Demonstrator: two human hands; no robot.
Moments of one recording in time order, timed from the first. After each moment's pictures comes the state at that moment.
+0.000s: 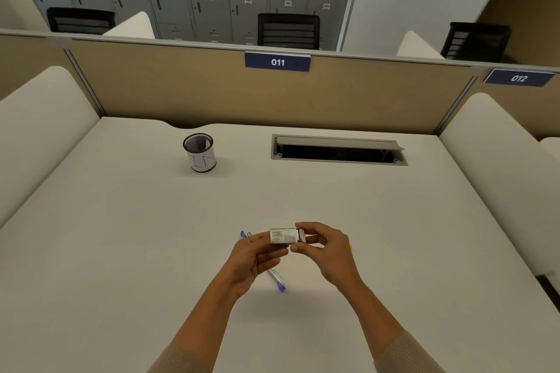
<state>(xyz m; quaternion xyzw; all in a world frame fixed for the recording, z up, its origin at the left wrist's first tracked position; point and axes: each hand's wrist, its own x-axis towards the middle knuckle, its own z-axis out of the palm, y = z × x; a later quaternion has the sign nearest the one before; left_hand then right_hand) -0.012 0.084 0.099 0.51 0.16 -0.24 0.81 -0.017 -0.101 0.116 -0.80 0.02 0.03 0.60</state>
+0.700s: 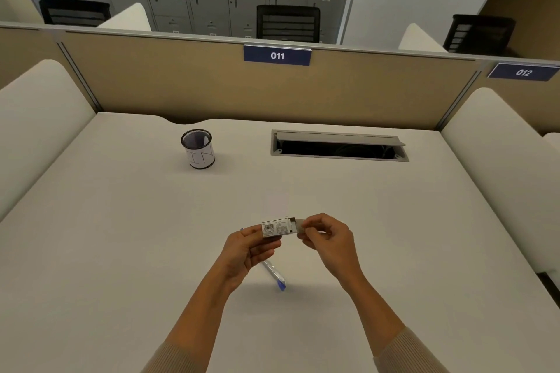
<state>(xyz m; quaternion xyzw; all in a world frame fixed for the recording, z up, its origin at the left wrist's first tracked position) 0.002 0.098 0.088 0.50 0.16 -0.22 0.82 -0.010 -0.097 0.123 -0.76 0.08 0.01 0.64</state>
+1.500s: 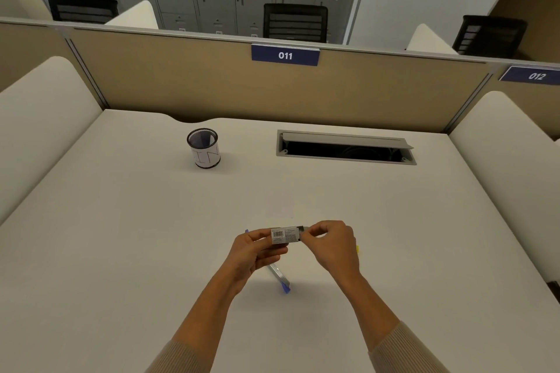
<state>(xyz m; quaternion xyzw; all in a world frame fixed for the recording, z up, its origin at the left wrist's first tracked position) 0.003 0.097 0.086 0.55 0.15 -0.22 0.79 0.003 -0.081 0.128 -0.90 0.14 0.01 0.41</state>
